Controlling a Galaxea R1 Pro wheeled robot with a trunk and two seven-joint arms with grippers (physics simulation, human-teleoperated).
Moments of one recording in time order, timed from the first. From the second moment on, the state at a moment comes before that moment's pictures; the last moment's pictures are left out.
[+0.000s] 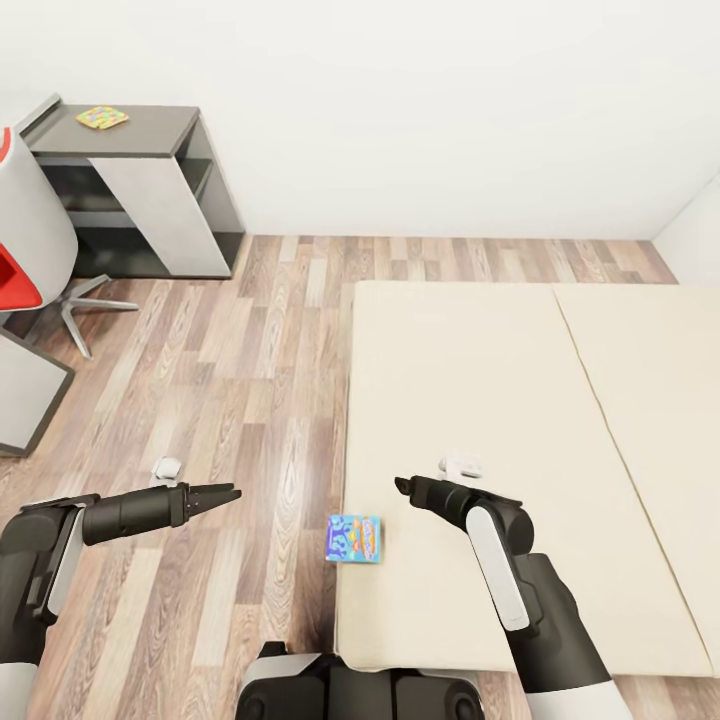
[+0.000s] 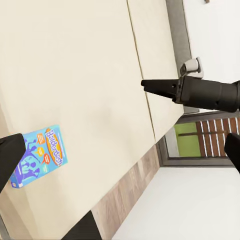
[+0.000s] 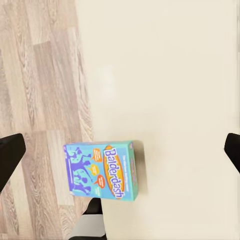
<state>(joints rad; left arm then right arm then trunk) -0.51 0.26 0.29 -1.33 0.02 0.88 -1.43 -0.48 0.12 0.11 -1.48 -0.43 0.88 -0.22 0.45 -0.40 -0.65</state>
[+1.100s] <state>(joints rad) -0.51 0.26 0.29 -1.33 0.02 0.88 -1.43 -0.48 0.12 0.11 -1.48 -0.43 0.87 -0.22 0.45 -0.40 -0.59</state>
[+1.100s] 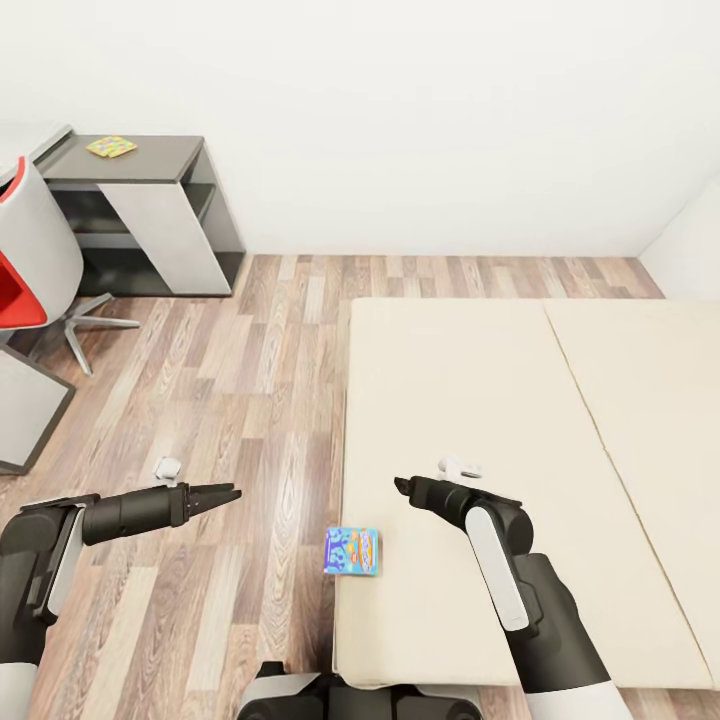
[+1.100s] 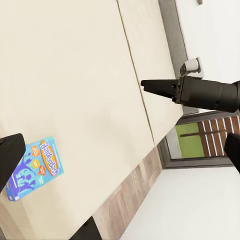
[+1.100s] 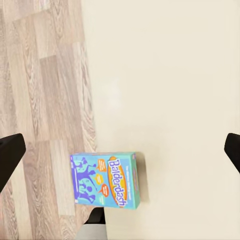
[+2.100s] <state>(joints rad) -0.51 0.26 0.29 -1.33 0.01 0.88 -1.40 -0.48 0.12 0.11 -1.43 -0.43 0.83 -0.22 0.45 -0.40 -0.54</state>
